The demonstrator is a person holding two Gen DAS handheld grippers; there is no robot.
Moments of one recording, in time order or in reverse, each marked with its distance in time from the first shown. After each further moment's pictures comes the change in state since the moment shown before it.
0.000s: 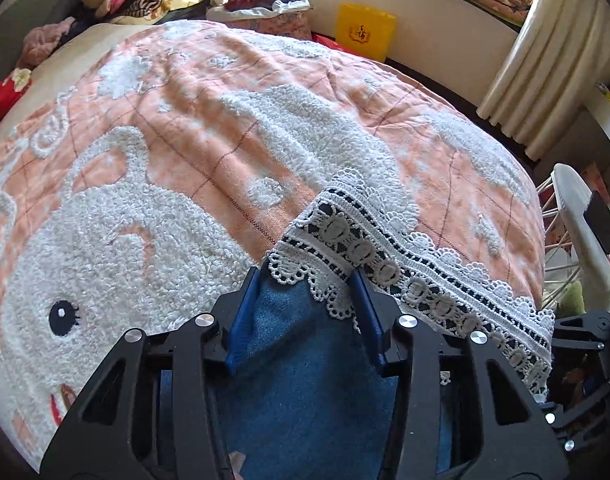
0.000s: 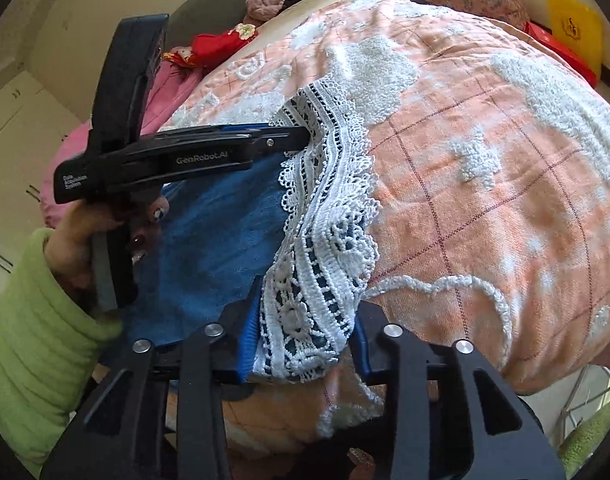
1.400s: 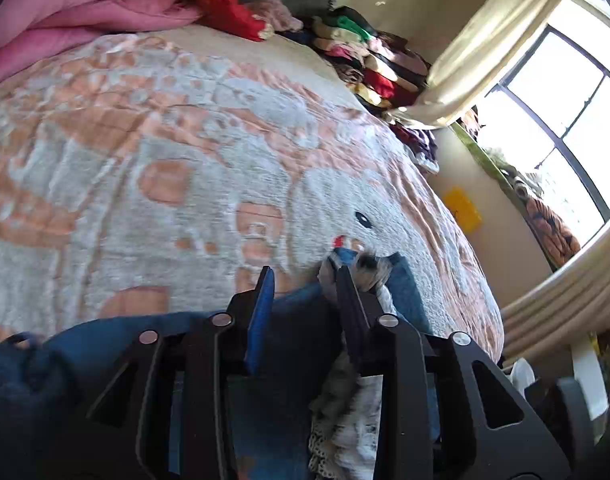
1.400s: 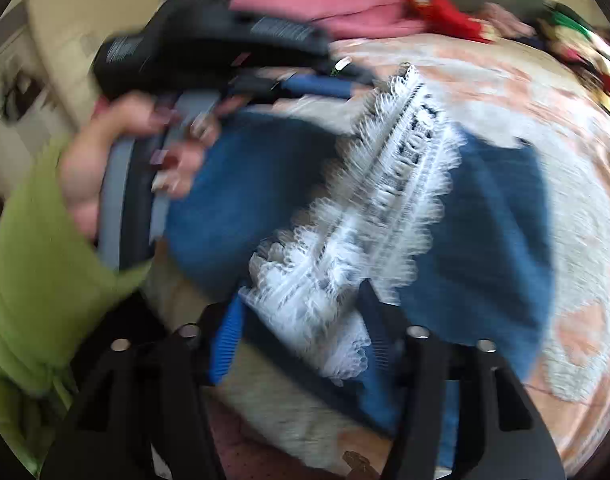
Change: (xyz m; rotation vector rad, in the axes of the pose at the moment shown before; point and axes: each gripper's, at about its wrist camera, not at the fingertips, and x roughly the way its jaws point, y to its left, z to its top) left arm -0.213 0.163 -0.240 -0.765 -0.433 0.050; right arm 0.071 0.246 -0.103 -0.777 0.188 0.186
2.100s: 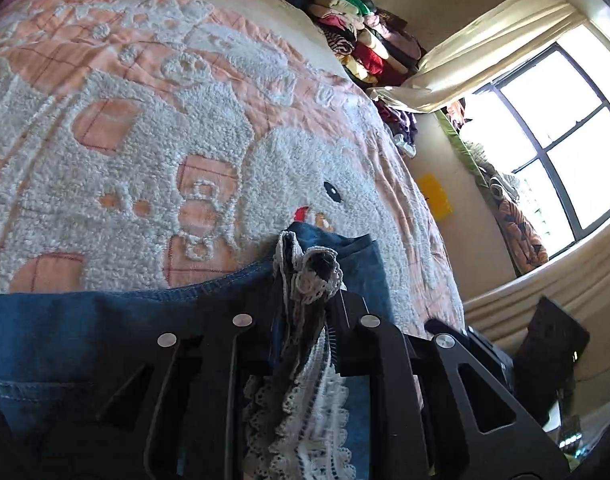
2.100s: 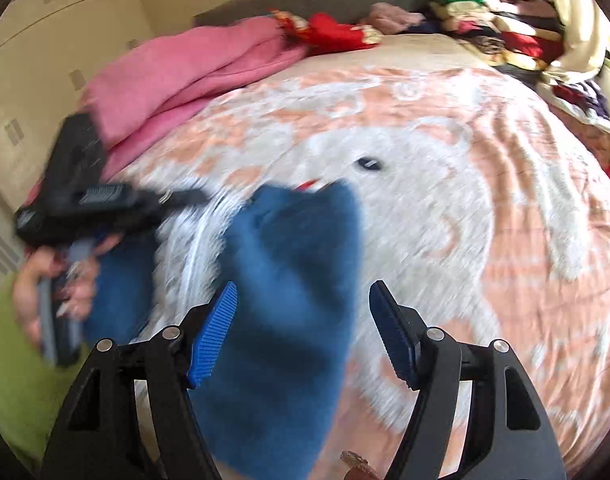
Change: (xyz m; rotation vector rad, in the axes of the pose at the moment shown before) left arm 0.052 -0.019 0.001 -0.090 0.131 -0.152; right arm -0.061 -0.128 0.016 0.339 -0.158 -0.243
